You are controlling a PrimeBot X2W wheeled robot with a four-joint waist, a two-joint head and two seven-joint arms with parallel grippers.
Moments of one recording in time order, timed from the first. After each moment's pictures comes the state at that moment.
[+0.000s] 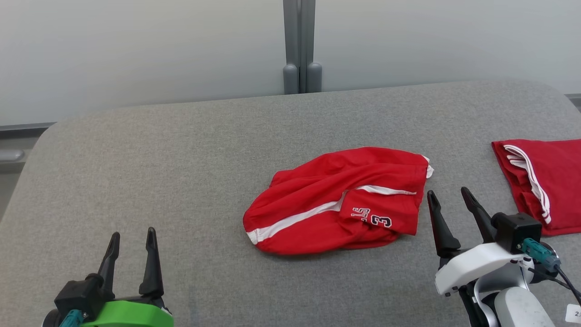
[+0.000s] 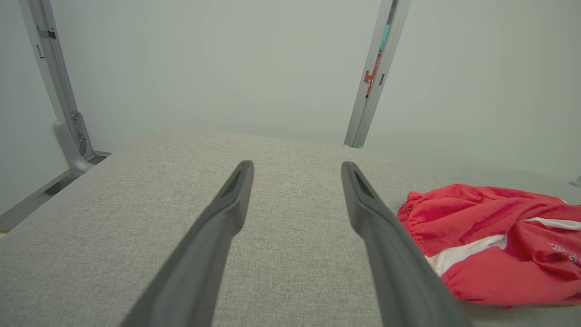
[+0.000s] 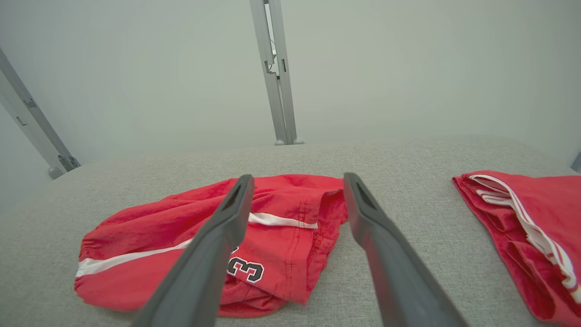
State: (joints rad) left arm 0.03 0.10 -0.02 0.20 -0.32 -0.10 -0.26; right arm -0.06 -0.10 0.05 0.14 0.22 0.13 -0.10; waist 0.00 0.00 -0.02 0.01
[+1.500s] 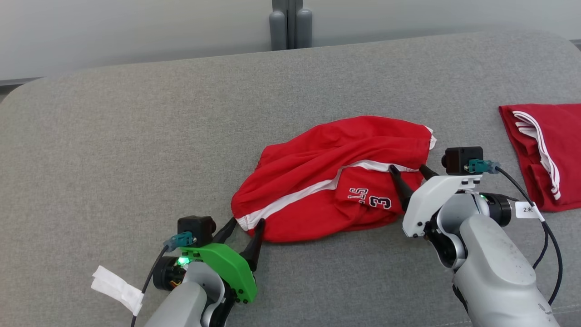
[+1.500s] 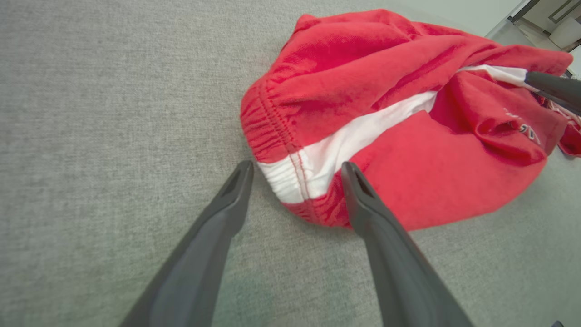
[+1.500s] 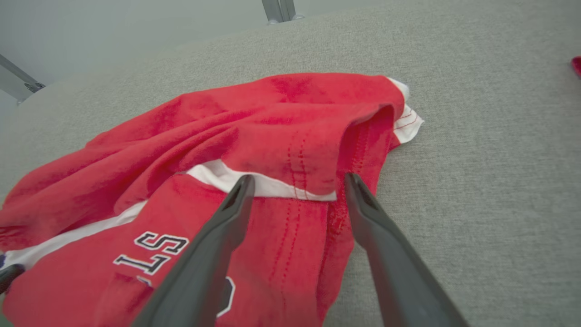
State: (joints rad) left arm -0.38 0.06 -0.52 0.72 -0.63 -0.13 -0.11; right arm -0.47 -0.09 0.15 0.62 0.35 0.13 0.13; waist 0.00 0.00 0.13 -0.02
